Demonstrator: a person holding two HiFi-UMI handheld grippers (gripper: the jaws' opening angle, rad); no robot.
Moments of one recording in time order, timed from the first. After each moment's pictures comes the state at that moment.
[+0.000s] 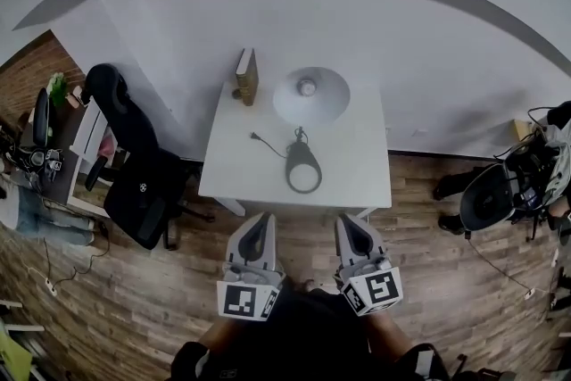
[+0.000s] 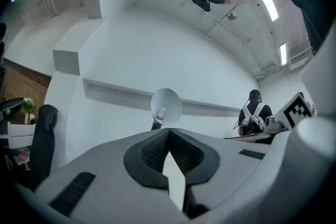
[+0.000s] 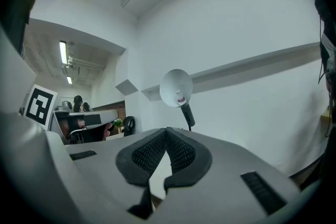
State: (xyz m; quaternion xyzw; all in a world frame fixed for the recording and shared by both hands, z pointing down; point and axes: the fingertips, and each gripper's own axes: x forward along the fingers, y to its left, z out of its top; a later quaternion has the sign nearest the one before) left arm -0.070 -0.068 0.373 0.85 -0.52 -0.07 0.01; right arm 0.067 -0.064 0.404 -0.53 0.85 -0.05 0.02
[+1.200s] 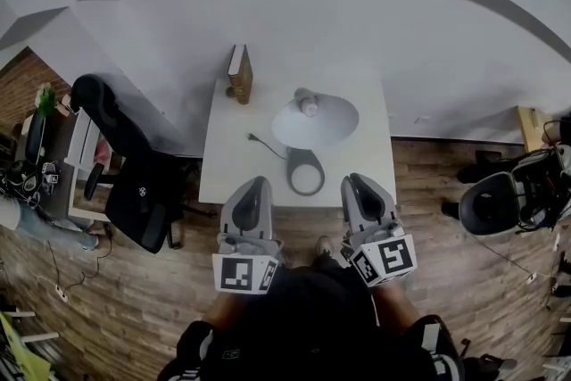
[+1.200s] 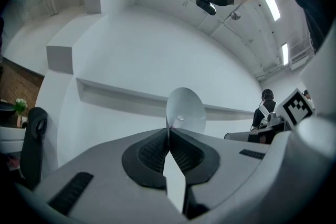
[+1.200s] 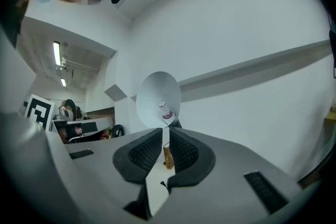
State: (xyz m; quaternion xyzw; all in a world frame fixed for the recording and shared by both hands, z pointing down) left arm -0.074 -0.197 0.345 0.85 -0.53 -0.08 0.00; right arm 0.083 -0.191 0.362 -0.54 0.84 -0.04 0.04
